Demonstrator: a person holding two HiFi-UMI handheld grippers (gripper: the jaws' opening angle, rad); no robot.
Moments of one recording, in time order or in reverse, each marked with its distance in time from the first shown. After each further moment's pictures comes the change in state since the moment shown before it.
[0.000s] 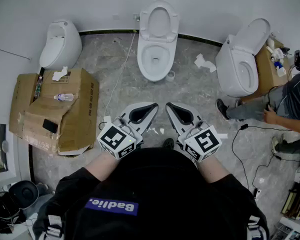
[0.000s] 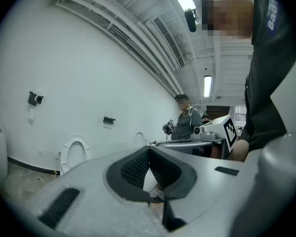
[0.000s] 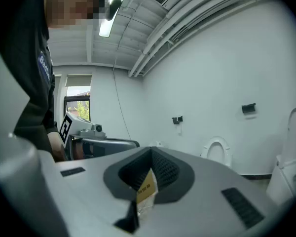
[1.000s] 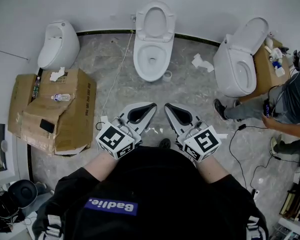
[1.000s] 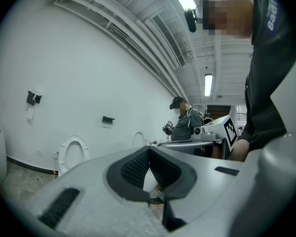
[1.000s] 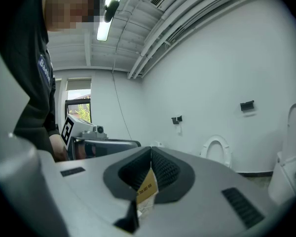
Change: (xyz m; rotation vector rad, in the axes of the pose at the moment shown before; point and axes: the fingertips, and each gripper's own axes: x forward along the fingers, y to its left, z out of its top) left arm 0.028 -0.007 0.002 -0.004 0.006 0.011; right arm -0.016 -0.024 0.002 0.033 -0.005 0.020
